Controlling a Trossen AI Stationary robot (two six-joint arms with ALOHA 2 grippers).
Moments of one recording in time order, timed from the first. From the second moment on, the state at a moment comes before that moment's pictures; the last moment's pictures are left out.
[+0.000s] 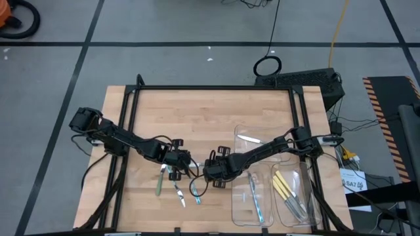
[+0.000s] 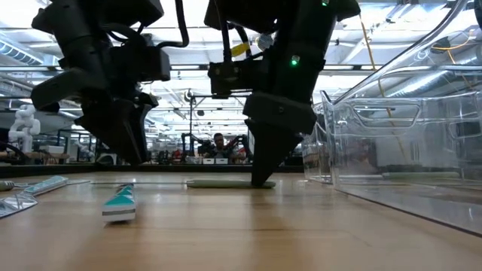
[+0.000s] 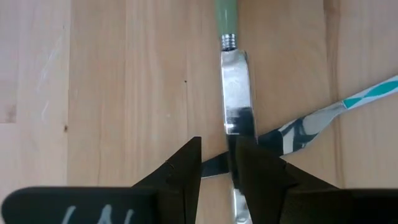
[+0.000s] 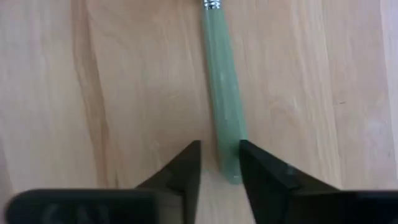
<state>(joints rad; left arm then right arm) -0.28 1.55 0.79 -0.37 -0.19 -0.17 0.28 2.11 1.49 -0.71 0.29 0.39</state>
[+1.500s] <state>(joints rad) -0.28 1.55 0.79 -0.33 -0.17 -0.27 0.21 2.16 1.50 -0.68 0.19 0.22</state>
